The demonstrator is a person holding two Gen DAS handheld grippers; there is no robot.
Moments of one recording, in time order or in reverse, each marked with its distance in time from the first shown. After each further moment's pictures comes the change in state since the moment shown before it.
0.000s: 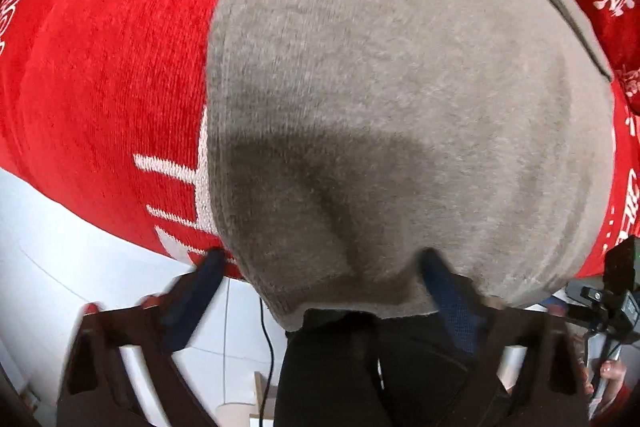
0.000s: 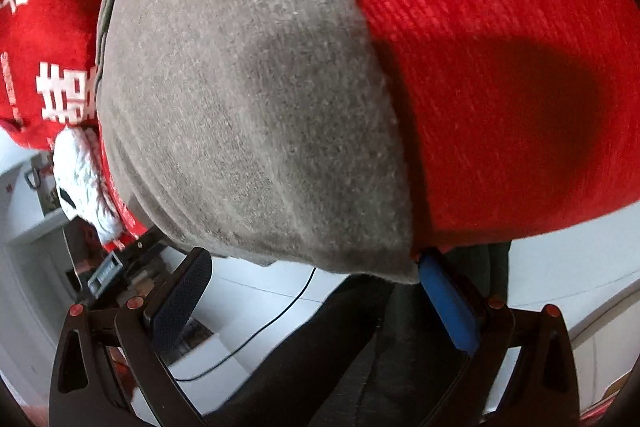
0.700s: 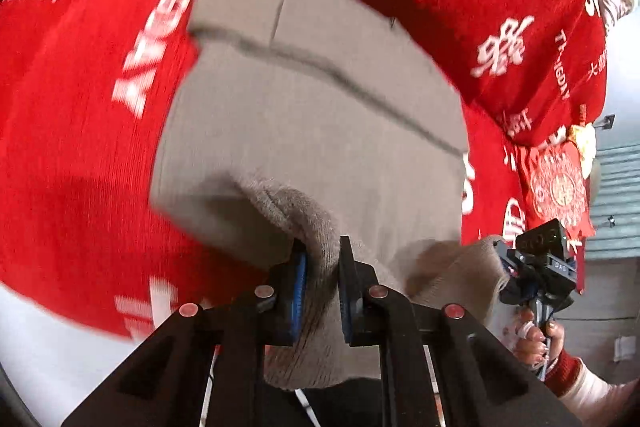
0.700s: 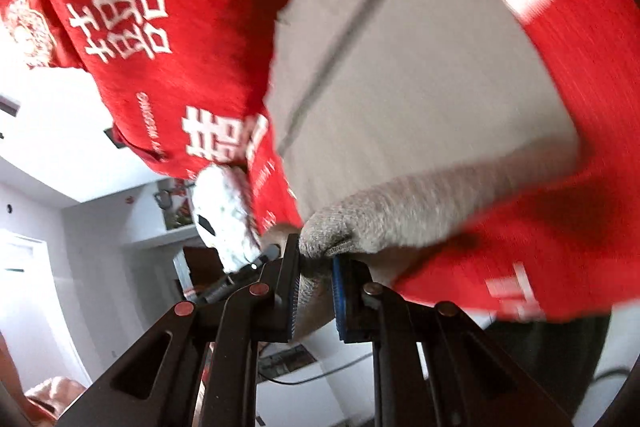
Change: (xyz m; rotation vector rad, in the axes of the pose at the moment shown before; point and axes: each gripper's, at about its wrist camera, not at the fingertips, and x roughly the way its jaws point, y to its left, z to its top) left arm -0.117 -0.022 0.080 0.089 -0.164 -0.382; right arm -0.092 0.079 0.054 -0.068 -0.145 0.511
